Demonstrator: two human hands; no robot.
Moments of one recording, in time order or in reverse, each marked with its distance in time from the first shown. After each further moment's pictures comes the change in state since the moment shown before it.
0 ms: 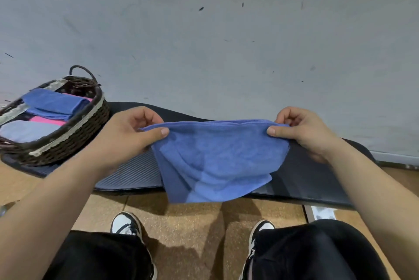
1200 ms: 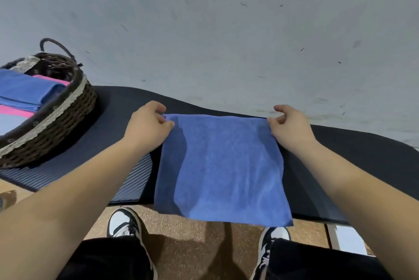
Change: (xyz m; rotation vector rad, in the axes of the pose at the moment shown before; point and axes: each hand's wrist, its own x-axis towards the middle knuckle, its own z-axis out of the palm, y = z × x) left_hand 0.130 -0.118 0.027 0.593 0.248 -0.219; right_hand 0.126 0.114 0.039 -0.559 0.312 0.185
